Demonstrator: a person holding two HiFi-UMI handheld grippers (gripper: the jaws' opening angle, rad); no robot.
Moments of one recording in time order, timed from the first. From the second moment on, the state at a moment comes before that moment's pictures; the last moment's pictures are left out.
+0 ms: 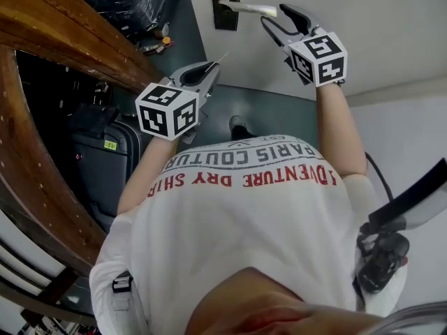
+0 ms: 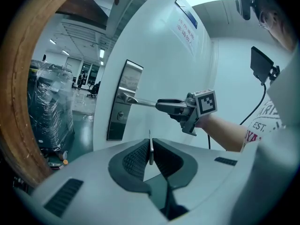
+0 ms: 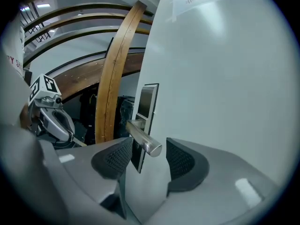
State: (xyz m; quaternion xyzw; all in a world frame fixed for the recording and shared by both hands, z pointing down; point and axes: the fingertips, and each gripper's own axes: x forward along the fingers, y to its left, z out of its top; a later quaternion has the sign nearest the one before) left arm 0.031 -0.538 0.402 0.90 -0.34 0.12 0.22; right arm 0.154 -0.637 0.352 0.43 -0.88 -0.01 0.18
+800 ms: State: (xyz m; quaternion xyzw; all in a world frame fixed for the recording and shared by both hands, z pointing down) left arm 0.047 -0.604 0.419 0.86 -0.35 -0.05 0.38; right arm 0.150 -0.650 0.365 0.40 -0.89 -0.02 0.20
